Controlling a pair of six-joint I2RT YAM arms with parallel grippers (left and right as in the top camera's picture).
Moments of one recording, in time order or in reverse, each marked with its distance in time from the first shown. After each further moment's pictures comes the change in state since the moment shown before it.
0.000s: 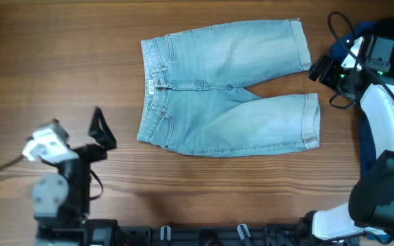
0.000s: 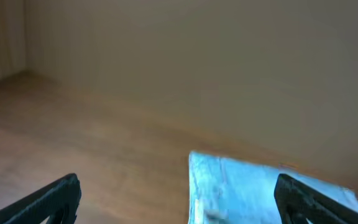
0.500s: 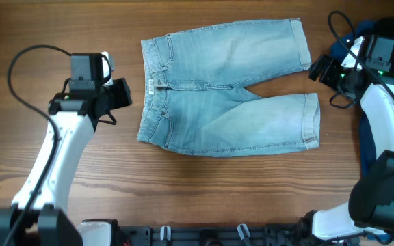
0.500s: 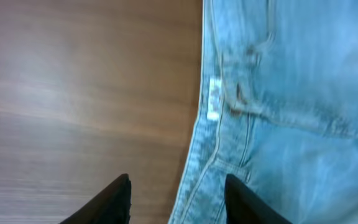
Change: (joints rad) left arm -0.001 1.092 0.497 -0.303 0.242 0.055; right arm 0.000 0.001 0.001 0.000 -0.004 0.000
